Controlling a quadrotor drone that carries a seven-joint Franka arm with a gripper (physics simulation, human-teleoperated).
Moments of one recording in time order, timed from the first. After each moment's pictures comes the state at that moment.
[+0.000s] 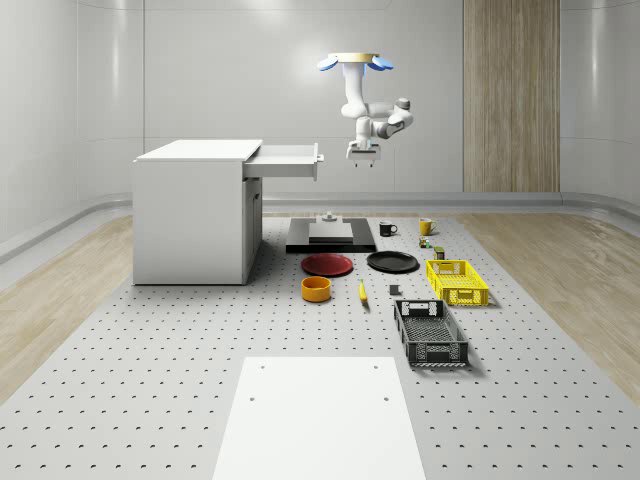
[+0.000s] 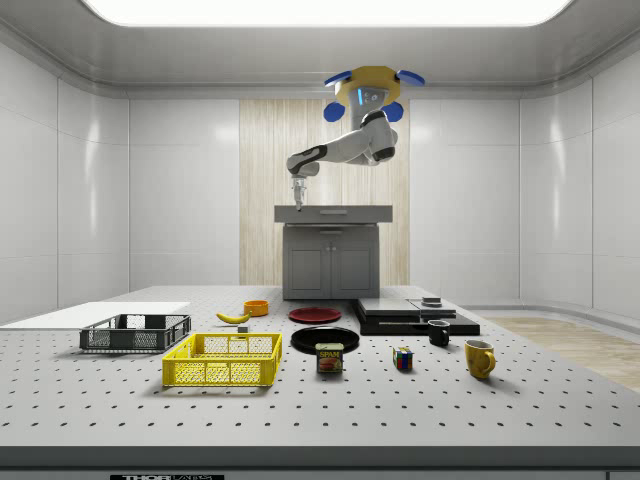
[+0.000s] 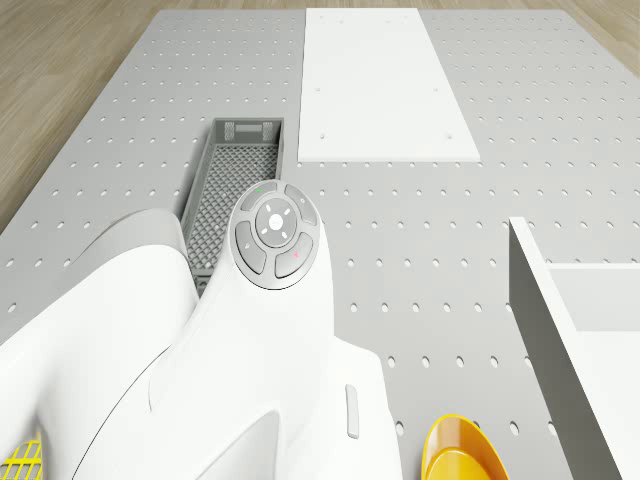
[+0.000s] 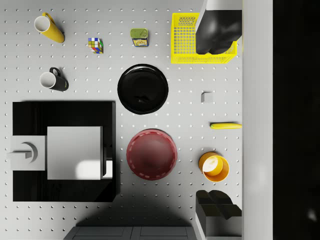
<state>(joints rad) 1.22 -1.59 -1.28 -2.74 1.83 1.70 -0.05</state>
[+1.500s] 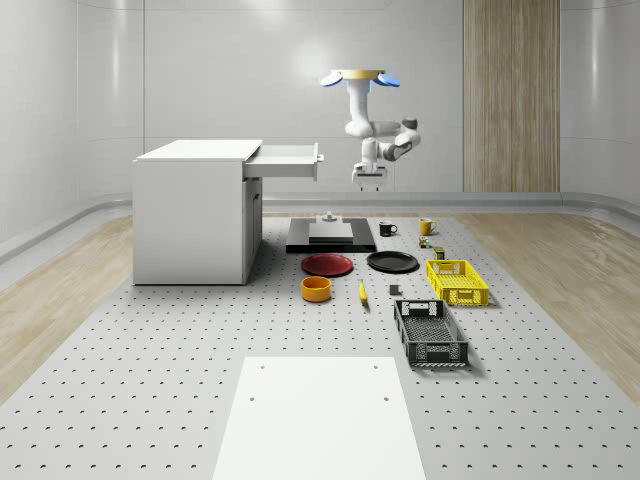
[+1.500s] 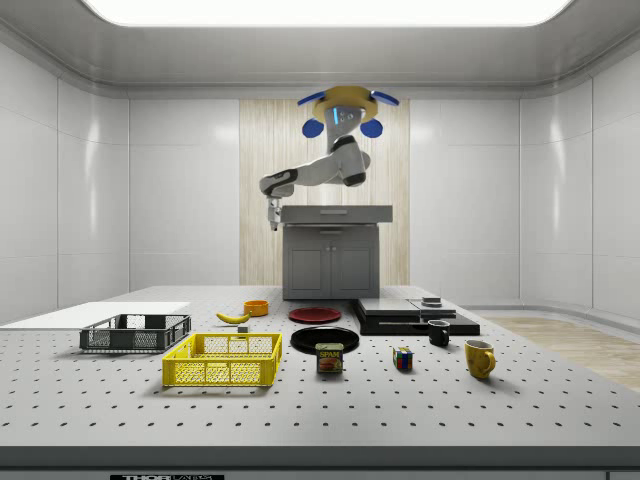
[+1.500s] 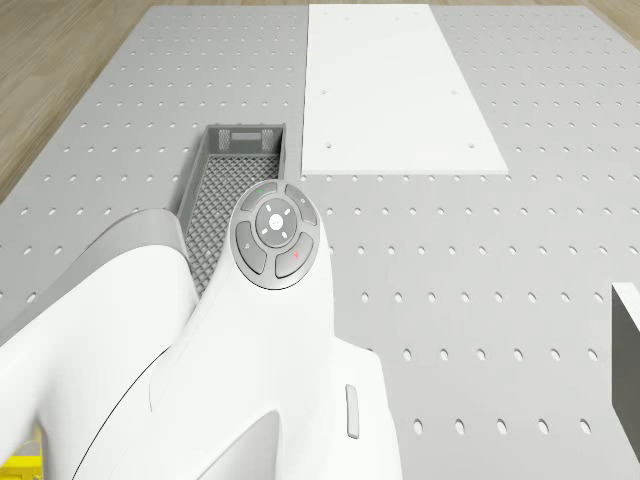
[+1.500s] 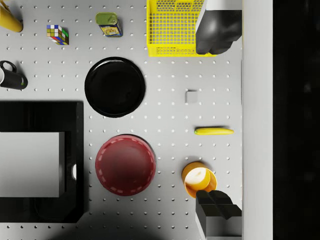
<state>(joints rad) 1.22 -1.58 -1.28 -2.74 1.84 1.69 -0.05</state>
